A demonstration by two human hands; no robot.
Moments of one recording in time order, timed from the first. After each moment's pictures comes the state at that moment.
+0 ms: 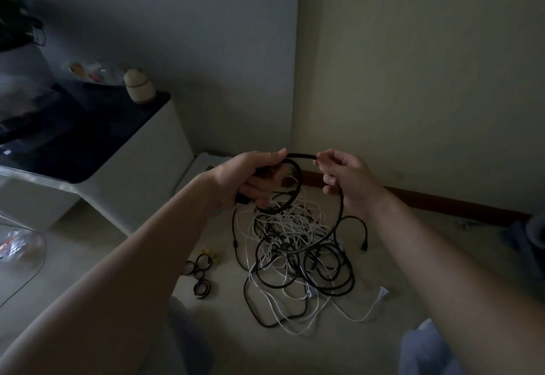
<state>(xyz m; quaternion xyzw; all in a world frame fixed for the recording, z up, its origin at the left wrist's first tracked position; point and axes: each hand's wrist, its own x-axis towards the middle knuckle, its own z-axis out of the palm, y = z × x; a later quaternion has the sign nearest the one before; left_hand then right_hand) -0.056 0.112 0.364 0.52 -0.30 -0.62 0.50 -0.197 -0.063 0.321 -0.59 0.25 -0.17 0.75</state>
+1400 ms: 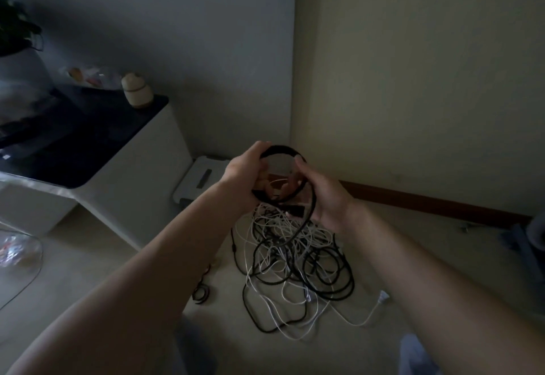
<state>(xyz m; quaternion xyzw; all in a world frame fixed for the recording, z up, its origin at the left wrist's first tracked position) -0.082 0.080 0.360 0.59 0.04 -0.37 0.72 -0.186 -0.023 0.326 -0.54 0.24 -0.02 0.81</state>
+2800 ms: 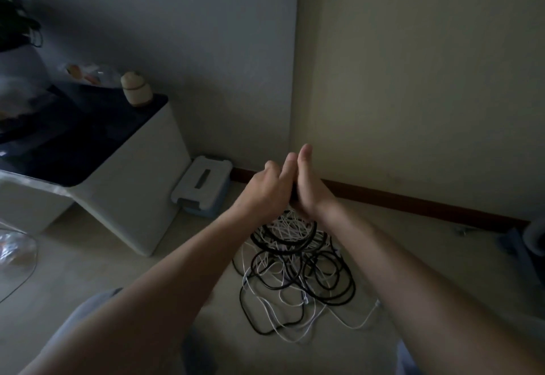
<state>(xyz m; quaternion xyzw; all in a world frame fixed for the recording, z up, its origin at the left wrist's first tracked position) -0.100 0.080 0.339 0.85 -0.39 -0.17 0.32 -0.160 -0.006 0.331 -0.68 0.33 -0.04 0.65</state>
